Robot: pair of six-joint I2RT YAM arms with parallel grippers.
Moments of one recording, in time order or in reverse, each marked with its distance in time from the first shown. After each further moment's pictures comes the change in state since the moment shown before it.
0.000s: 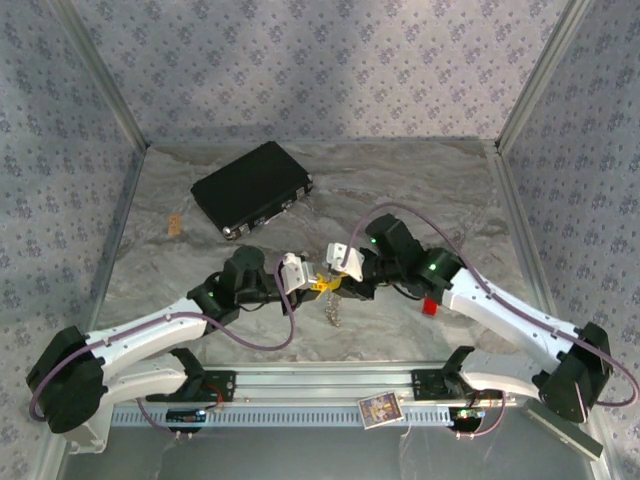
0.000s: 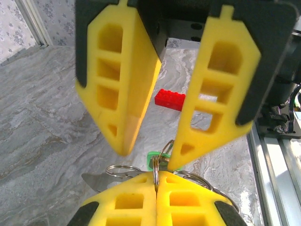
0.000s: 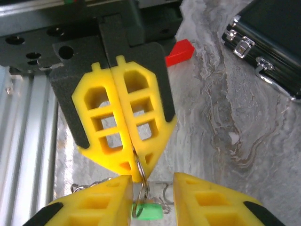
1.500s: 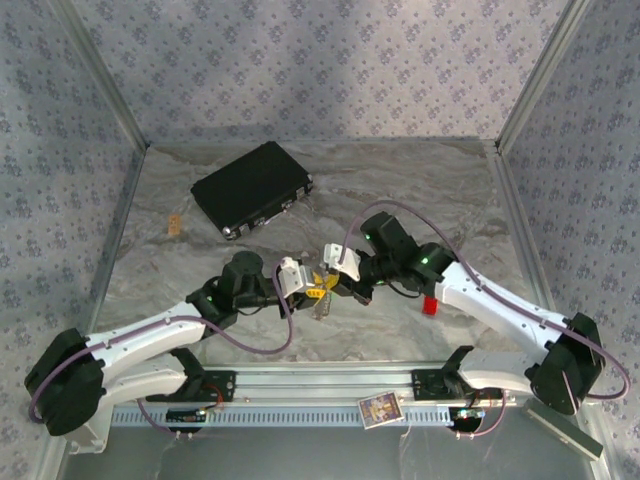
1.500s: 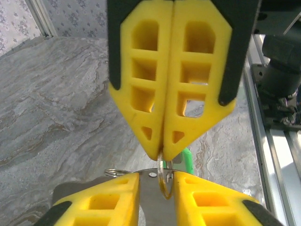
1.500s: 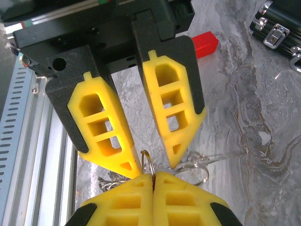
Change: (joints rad) left arm 0.000 -0.018 -0.041 -0.004 -0.029 0.003; right arm 0.005 0.087 0.047 -0.061 -0.069 -0.013
